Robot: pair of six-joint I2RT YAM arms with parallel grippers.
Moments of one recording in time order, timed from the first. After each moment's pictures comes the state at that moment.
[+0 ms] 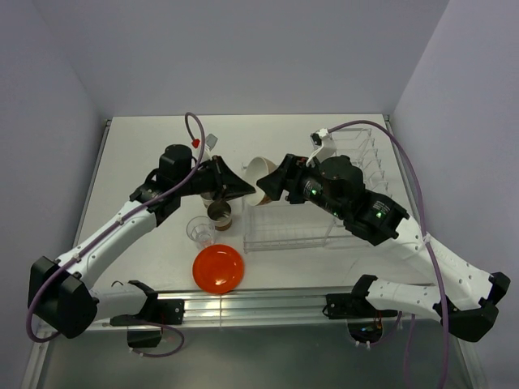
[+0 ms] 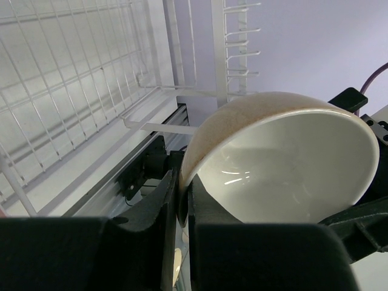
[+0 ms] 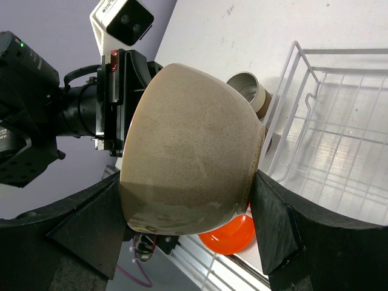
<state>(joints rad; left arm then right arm) -0.54 1.22 0.98 -0.10 0.63 -1.14 0.86 1.01 1.18 -0.48 0.14 0.75</state>
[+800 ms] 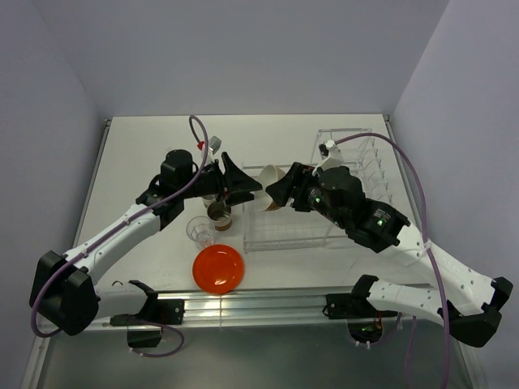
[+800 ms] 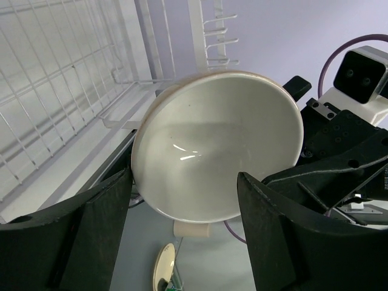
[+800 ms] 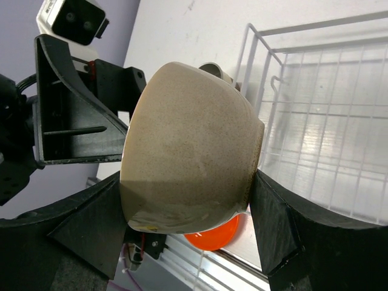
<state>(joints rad) -0.55 1.24 0.89 0.12 0.71 -1.20 0.86 0.95 1.09 -0.51 0.24 0.82</state>
